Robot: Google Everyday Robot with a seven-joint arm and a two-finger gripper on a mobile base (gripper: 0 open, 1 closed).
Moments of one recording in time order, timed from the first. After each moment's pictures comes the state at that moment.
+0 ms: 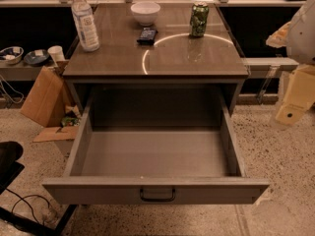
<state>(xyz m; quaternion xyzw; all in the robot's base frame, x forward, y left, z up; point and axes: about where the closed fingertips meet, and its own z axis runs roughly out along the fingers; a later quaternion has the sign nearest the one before) 0.438 -0.216 0.977 -0.60 0.78 -0.04 0.16</state>
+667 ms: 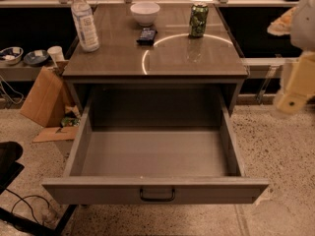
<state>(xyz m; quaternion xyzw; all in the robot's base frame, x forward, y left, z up) 0.444 -0.212 0.995 -0.61 0.77 -0.04 0.18</state>
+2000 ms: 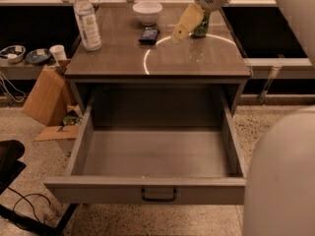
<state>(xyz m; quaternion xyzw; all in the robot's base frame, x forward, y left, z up) 0.726 -0.121 0.969 -0.45 0.84 0.00 0.30</state>
